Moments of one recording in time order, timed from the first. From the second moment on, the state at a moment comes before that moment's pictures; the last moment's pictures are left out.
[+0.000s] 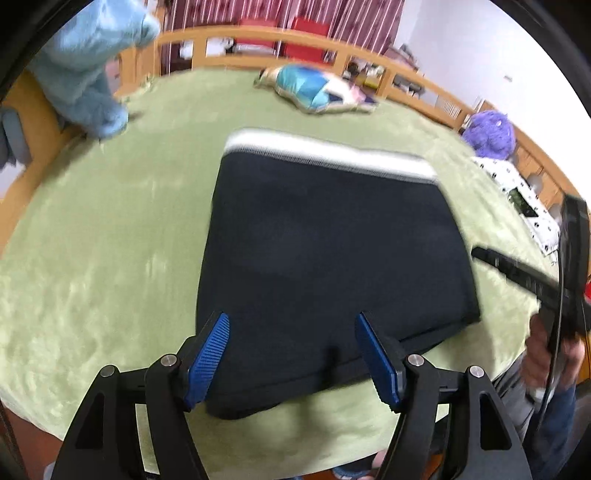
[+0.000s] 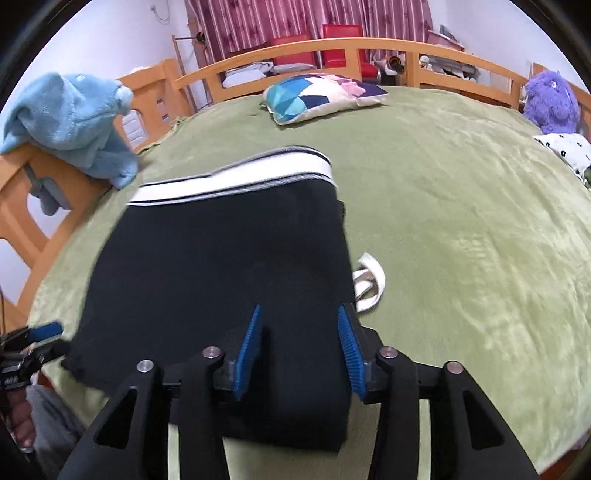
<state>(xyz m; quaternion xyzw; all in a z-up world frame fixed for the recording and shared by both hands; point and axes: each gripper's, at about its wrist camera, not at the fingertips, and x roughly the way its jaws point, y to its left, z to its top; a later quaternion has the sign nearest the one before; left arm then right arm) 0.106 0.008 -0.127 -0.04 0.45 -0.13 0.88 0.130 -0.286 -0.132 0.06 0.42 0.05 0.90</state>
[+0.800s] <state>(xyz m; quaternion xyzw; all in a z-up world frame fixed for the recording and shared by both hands) -0.009 -0.053 0.007 0.01 0.34 -0.06 0.94 -0.033 -0.269 0.020 0.04 0.32 -0.04 0.95</state>
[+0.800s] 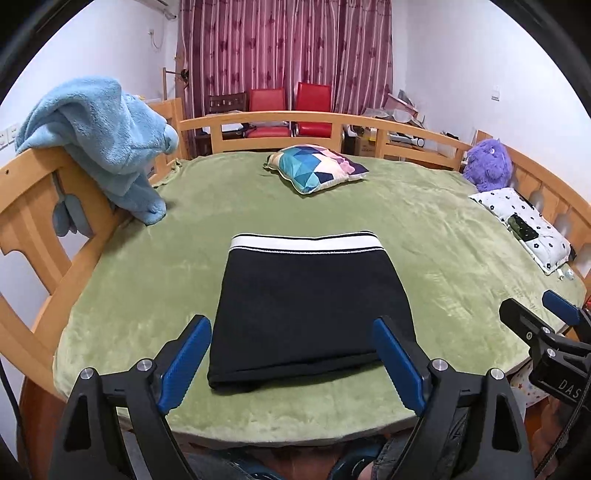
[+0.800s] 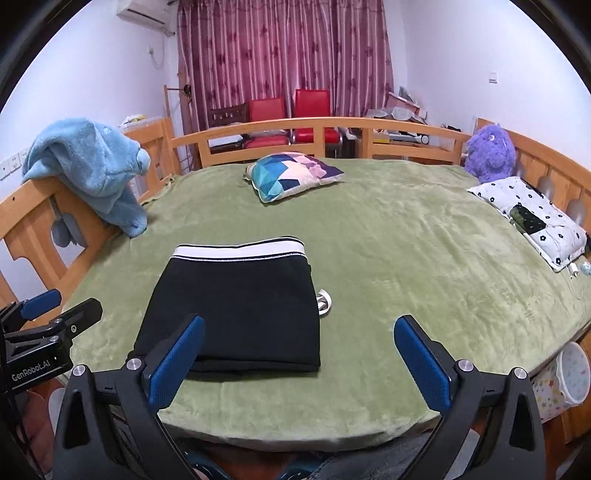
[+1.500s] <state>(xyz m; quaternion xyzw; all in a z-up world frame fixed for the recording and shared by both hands) -0.033 -0.051 0.018 0.00 0.32 -0.05 0.95 -0.052 -0.263 0.029 0.03 0.30 -0.04 0.95</state>
